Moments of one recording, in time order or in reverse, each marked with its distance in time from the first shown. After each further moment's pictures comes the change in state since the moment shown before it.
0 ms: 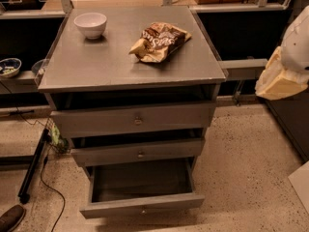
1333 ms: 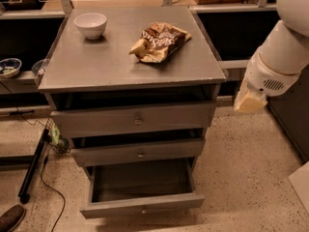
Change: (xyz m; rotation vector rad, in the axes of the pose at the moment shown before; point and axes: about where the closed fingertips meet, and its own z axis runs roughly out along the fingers) arm 0.012 -0.025 0.106 -0.084 0.061 0.027
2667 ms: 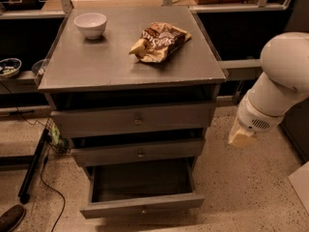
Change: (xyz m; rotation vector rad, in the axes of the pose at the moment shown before) arm 0.022 0.044 0.085 -0.110 0.009 0.064
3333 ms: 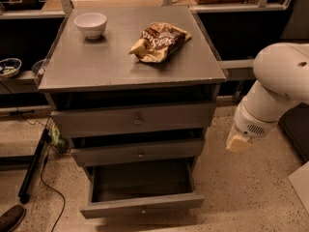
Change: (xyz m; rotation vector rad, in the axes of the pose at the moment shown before) arm 0.005 0.006 0.022 -0.039 0.017 0.013
